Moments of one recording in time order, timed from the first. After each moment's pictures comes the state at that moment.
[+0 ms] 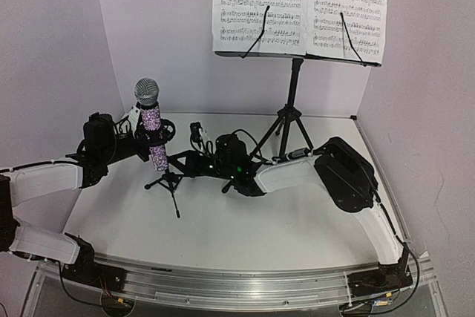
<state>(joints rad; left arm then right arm) -0.36 1.21 0.63 0.41 0.45 0.00 0.99 2.39 1.66 0.65 -0.30 0.77</state>
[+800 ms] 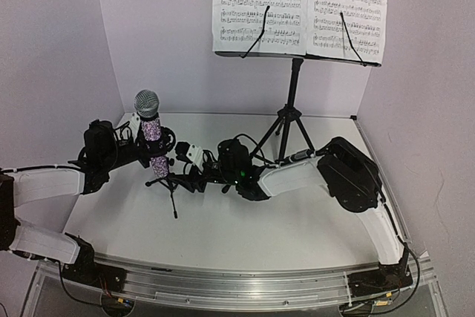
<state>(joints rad) -0.37 1.22 0.56 0.50 0.47 0.05 1.00 2.34 1.57 0.64 -0.32 -0.25</state>
